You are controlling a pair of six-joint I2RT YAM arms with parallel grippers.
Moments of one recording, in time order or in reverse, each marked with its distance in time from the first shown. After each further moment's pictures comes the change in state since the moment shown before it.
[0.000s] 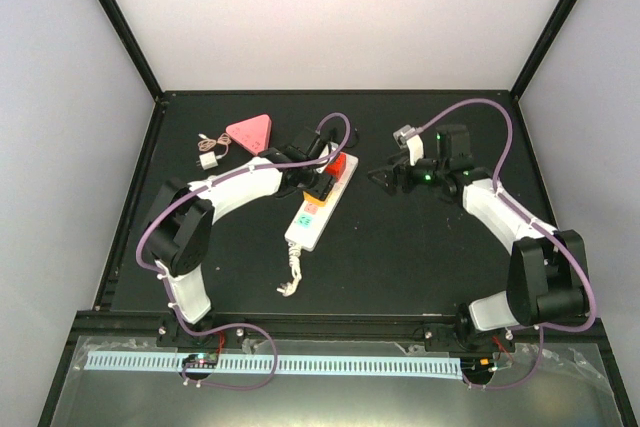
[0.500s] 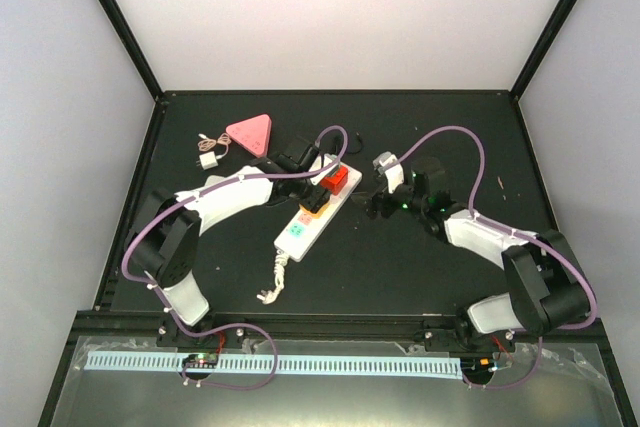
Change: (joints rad) left arm -0.006 -0.111 -0.128 -0.004 0.082 0.136; right arm 0.248 -0.012 -0.299 0.513 0.293 0.026
